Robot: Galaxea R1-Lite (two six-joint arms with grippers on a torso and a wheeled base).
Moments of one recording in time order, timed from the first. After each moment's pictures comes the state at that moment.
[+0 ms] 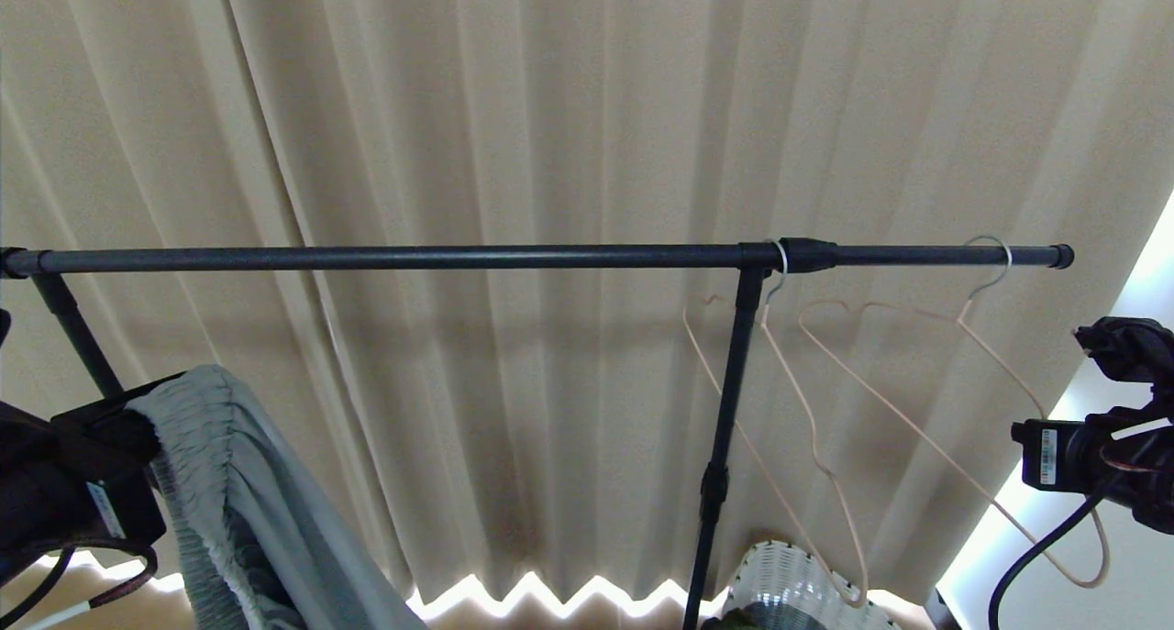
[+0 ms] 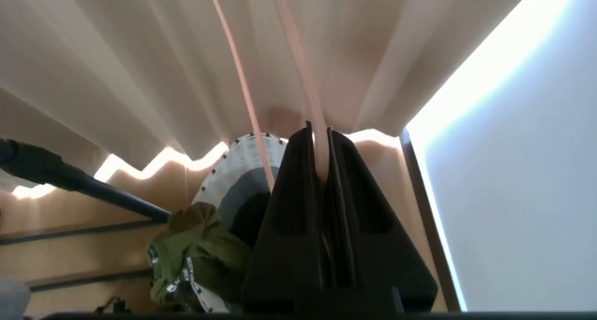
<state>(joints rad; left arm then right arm) -0.28 0.99 -0.41 -0.46 0.08 0.18 0.00 1.41 -0.51 -0.31 -0.19 0.12</state>
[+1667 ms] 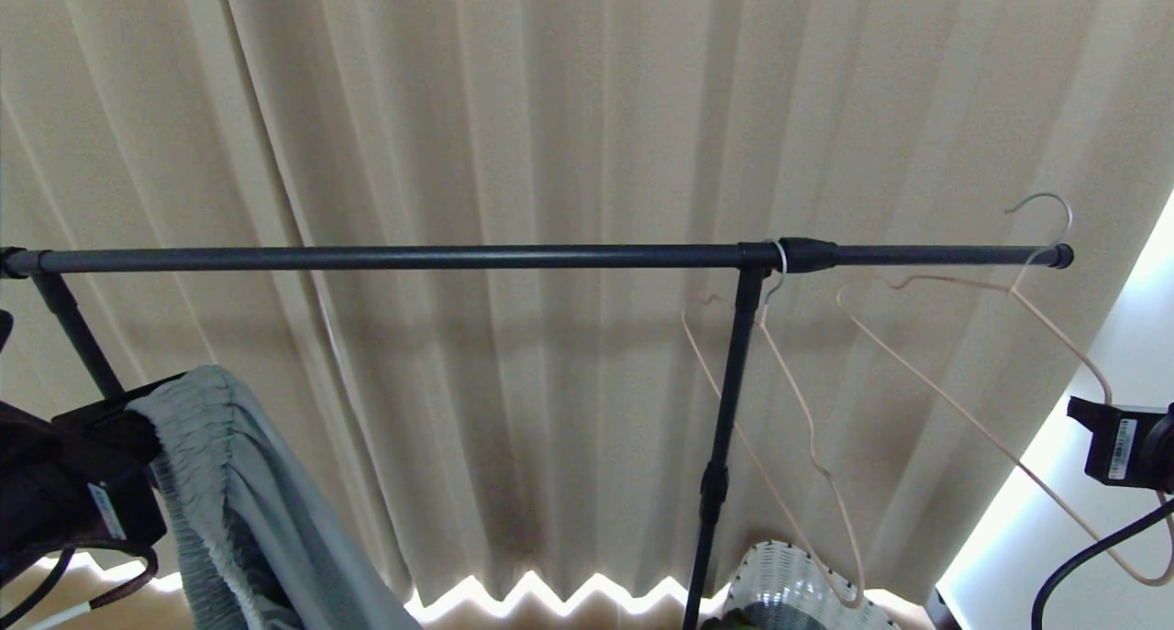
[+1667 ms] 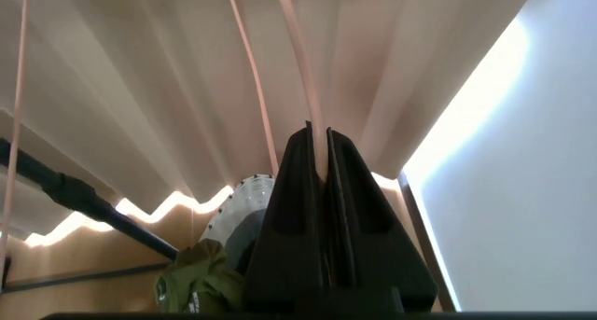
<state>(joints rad) -0.29 0.99 -0.41 -0.46 0.08 0.19 0.00 1.21 -0.48 -0.31 -0.19 0.11</state>
